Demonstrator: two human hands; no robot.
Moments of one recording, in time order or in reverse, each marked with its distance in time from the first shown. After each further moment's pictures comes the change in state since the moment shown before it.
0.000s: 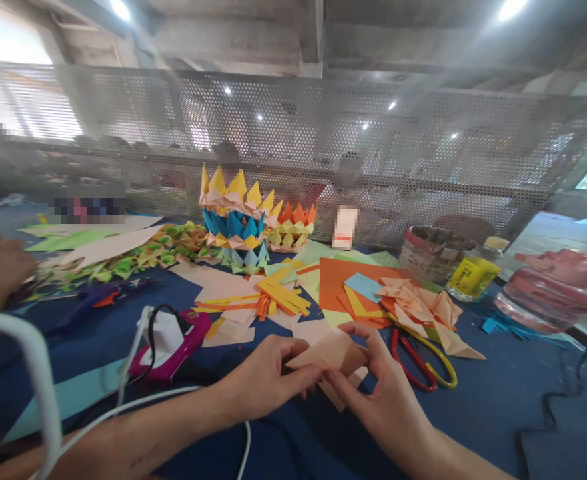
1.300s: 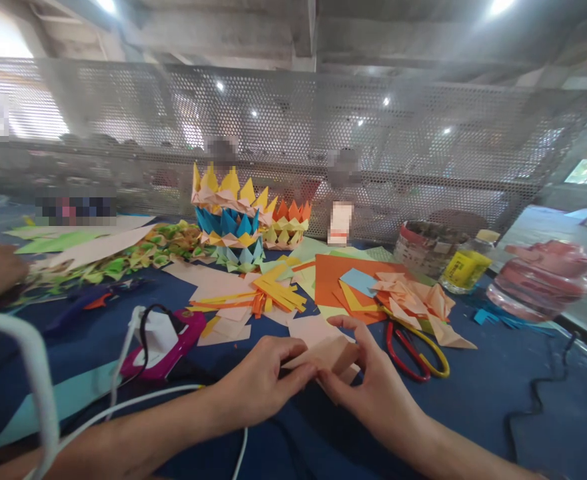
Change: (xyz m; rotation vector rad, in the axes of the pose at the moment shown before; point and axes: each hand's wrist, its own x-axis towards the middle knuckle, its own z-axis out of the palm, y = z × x) left_hand -0.006 0.001 0.000 0.331 0.056 0.128; right_hand 0.000 0.001 0.004 0.050 -0.043 0.068
